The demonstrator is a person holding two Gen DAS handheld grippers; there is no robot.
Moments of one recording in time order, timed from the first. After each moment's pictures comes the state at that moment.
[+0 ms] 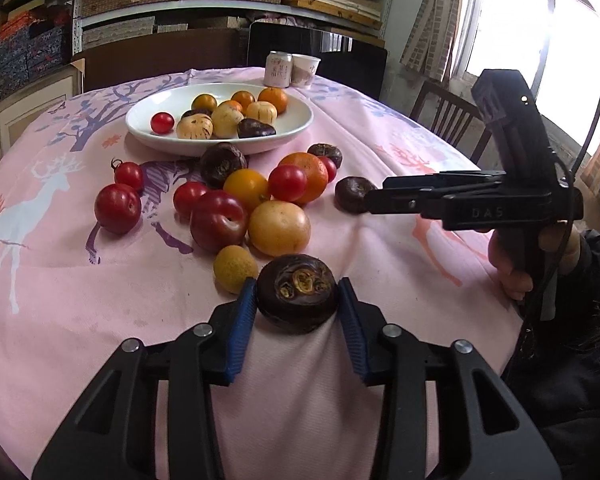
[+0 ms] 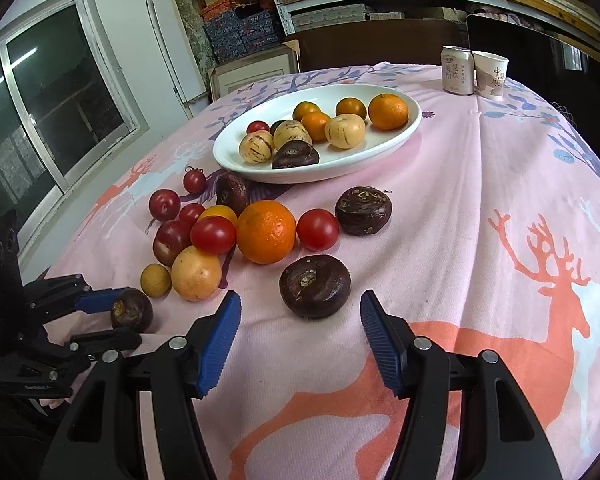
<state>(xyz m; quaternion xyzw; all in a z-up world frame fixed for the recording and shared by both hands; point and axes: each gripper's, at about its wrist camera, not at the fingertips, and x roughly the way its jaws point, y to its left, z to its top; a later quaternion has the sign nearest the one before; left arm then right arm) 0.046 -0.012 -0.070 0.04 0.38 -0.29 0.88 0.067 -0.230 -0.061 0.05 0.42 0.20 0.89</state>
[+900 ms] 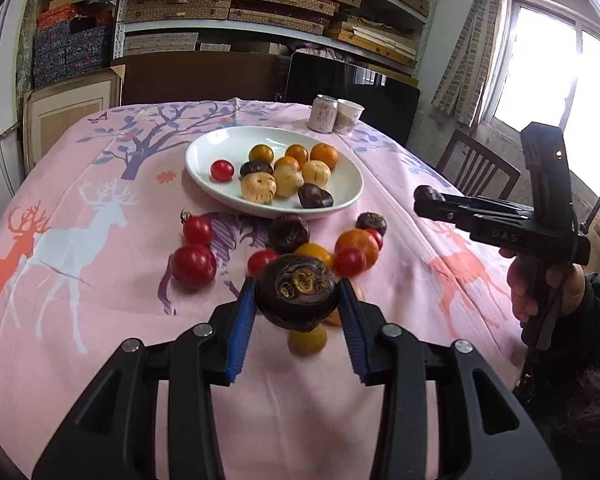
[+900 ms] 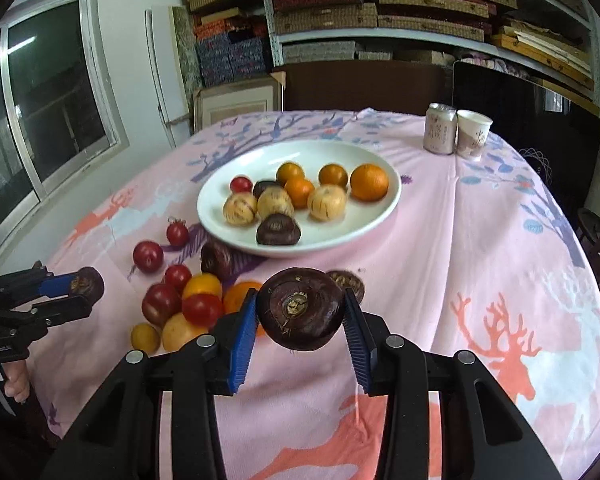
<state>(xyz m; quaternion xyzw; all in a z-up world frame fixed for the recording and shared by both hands) 0.082 0.029 -0.017 -0.01 0.35 -0.24 0.91 0.084 -0.231 -0.010 0.01 0.35 0.15 0.93</state>
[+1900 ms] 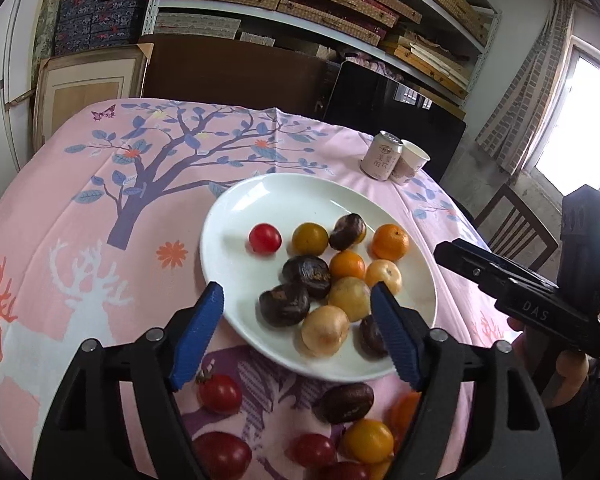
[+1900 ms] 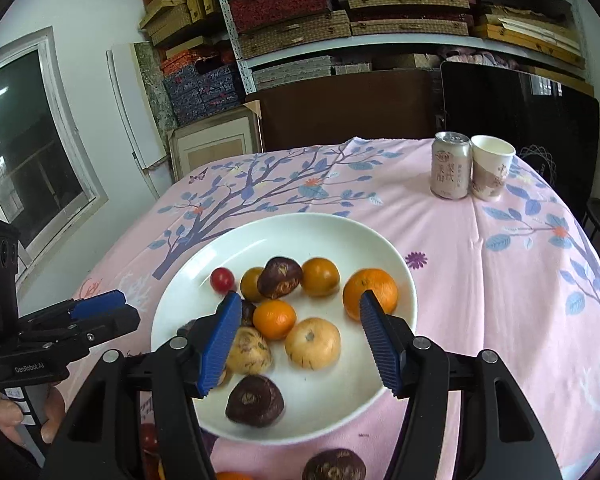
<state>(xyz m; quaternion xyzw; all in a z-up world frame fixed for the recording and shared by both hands) 0.242 0.017 -0.008 -0.07 0.37 -0.20 0.90 0.214 -0.225 0.004 0.08 0.34 0.13 0.93</state>
